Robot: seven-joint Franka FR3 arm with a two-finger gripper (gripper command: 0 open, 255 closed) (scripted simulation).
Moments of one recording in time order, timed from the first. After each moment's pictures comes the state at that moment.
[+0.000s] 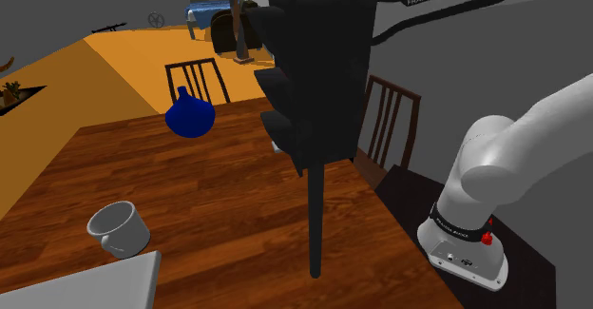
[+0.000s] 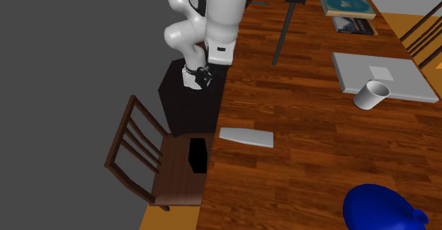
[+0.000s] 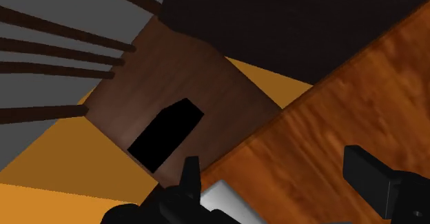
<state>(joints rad) 0.10 -0.60 -0.08 -2.46 -0.17 1.77 -0.31</state>
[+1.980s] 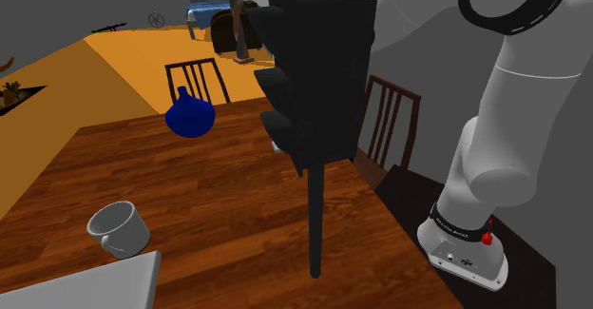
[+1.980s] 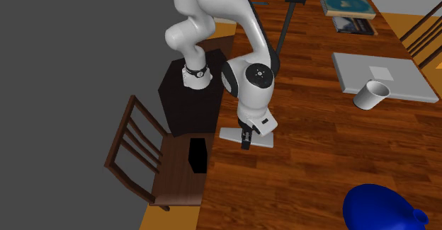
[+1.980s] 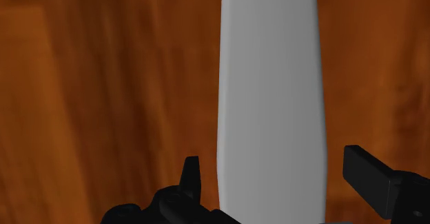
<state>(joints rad) 0.25 0.05 -0.19 -2.30 0.03 2.34 -0.96</state>
